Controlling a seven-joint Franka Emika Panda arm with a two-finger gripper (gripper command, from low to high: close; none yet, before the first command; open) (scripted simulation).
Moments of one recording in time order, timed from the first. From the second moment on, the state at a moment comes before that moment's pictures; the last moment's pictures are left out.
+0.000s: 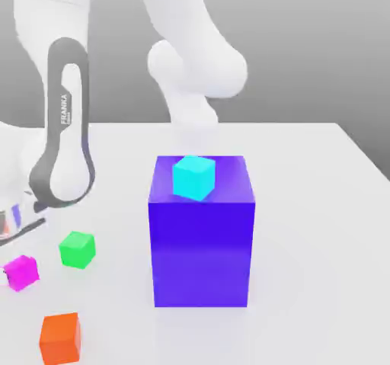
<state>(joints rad) -0.73 0.36 -0.07 -2.50 0.09 2.85 2.10</state>
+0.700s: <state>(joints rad) -0.69 -0.04 -0.08 -2.89 -0.02 2.85 2.46</state>
